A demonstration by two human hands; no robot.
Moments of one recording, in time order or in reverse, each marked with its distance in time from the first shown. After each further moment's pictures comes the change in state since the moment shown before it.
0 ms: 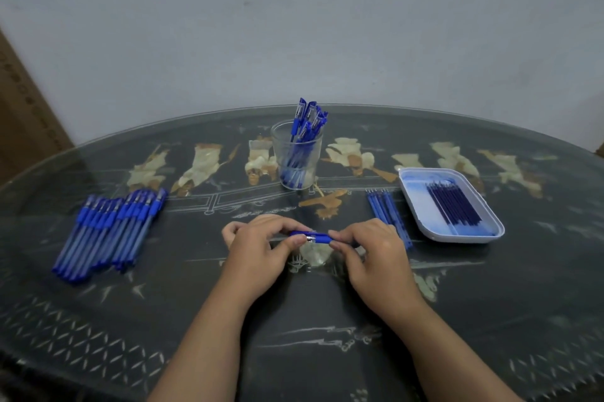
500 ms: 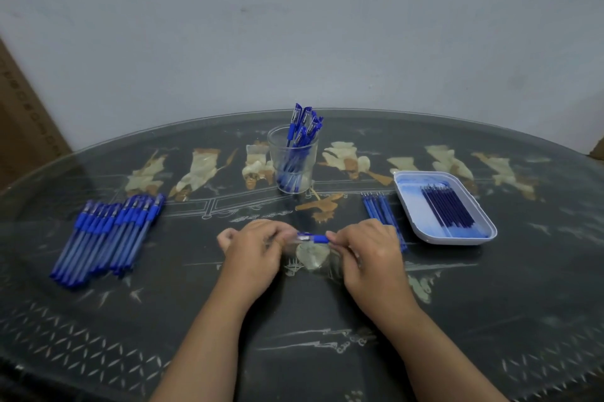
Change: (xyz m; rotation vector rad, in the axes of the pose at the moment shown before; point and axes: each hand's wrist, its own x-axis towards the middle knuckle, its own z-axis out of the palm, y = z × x) left_hand 0.001 -0.012 0.003 -0.081 0.068 -0.112; right_hand 0.000 0.000 -0.001 -0.046 0.109 -0.046
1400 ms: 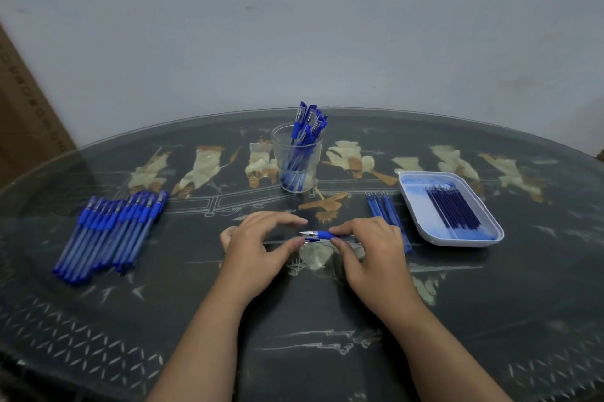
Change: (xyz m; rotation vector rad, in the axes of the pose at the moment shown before) left_hand 0.001 -0.002 0.000 -0.005 -0.012 0.106; right_hand 0.004 0.000 0.002 -0.025 -0.129 0.052
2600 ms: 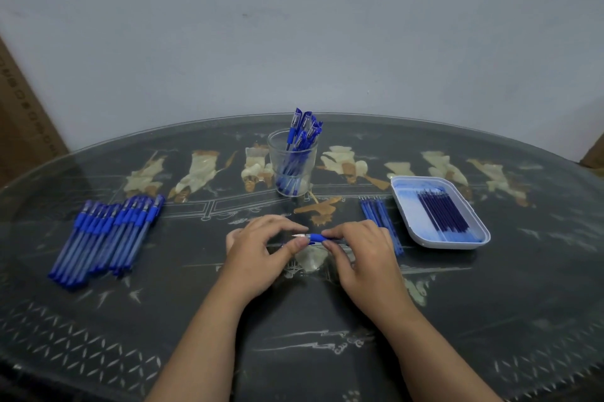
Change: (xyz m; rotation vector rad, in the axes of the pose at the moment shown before) left_hand 0.004 -0.003 0.006 -0.081 -0.078 0.005; right_hand -0.002 -0.003 -0.002 -0.049 -0.010 -0.053
